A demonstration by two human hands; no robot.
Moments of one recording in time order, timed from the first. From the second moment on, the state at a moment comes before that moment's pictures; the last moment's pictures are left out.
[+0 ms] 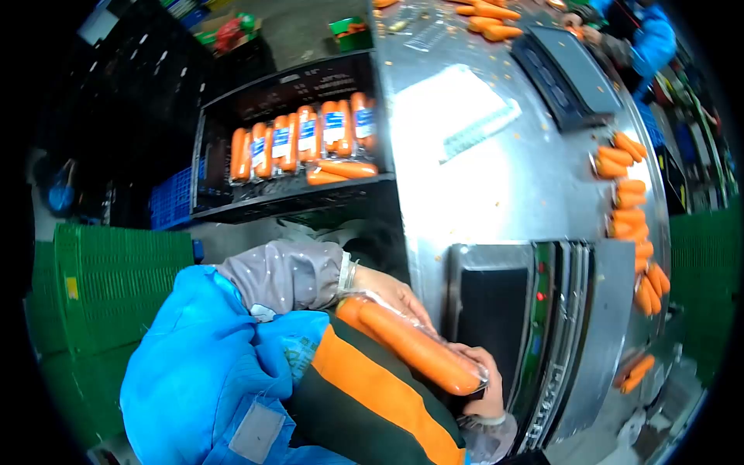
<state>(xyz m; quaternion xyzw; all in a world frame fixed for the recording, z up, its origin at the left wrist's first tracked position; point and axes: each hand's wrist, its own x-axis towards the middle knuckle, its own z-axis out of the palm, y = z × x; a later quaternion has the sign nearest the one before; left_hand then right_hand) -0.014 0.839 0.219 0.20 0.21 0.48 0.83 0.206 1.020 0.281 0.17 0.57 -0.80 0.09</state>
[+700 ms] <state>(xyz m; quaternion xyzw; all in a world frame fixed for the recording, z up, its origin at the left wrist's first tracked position) -0.336 0.474 0.074 0.15 0.85 0.04 0.51 -0.151 0.937 0.265 0.26 0.67 -0.67 0.15</state>
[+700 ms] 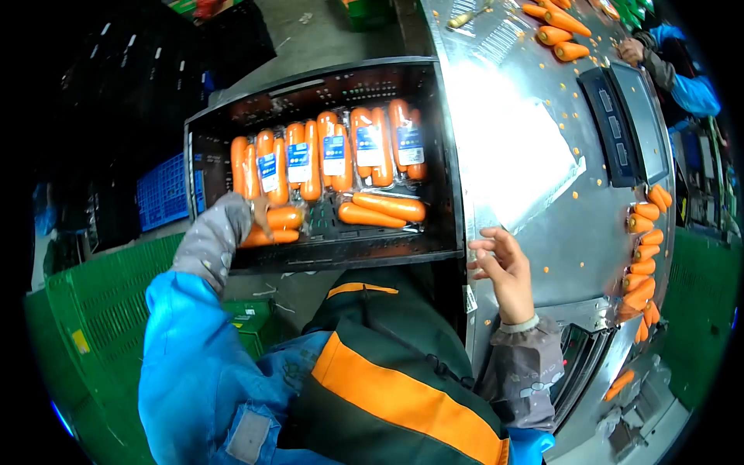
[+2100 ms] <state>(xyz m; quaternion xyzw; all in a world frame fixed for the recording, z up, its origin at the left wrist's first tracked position) -0.129 0.934 0.132 0.31 0.77 0.44 0.35 0.081 1.498 0.140 0.67 0.66 -0.35 -0.01</state>
